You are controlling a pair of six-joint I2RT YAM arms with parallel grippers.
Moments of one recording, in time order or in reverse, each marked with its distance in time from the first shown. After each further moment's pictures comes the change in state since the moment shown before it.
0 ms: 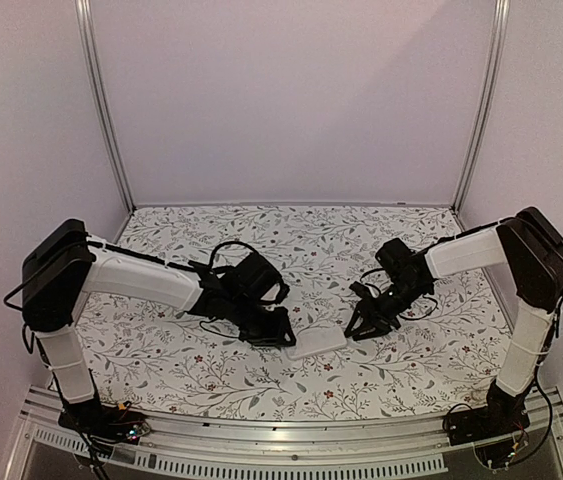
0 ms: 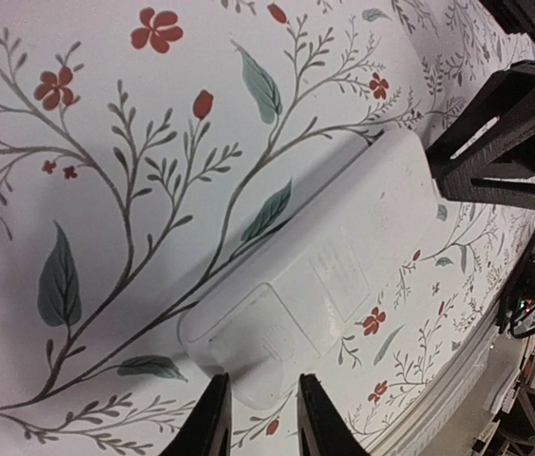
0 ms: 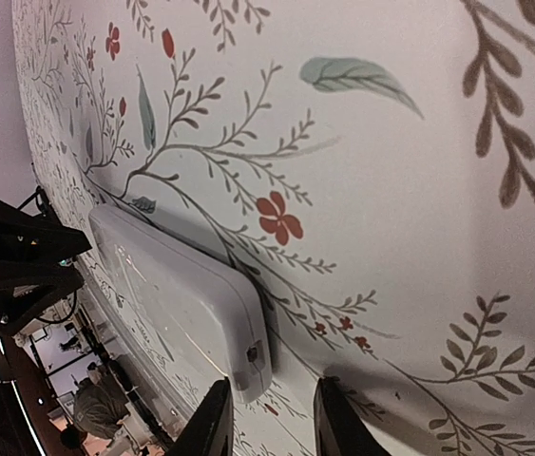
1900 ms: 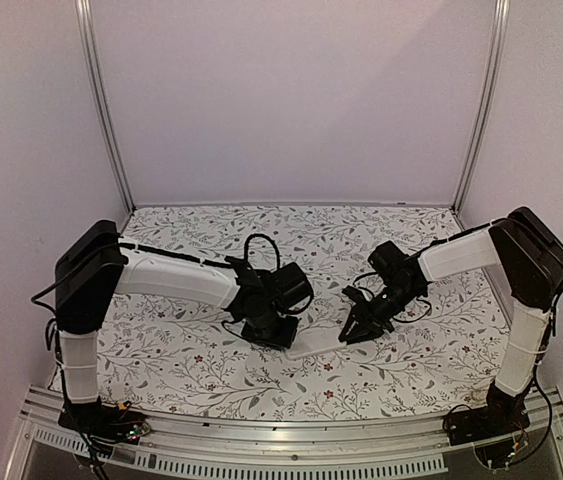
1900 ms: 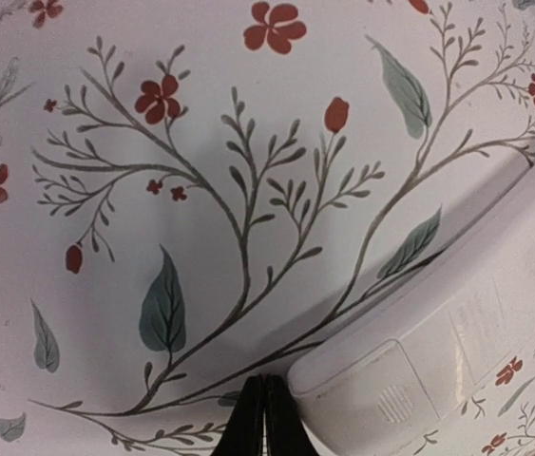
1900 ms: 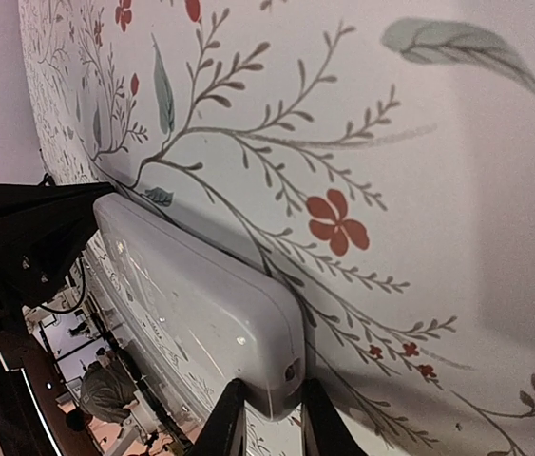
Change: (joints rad) left arm -0.085 0.169 0.267 -0.377 -0.328 0.080; right arm 0.045 0.034 0.015 0.031 -0.044 0.040
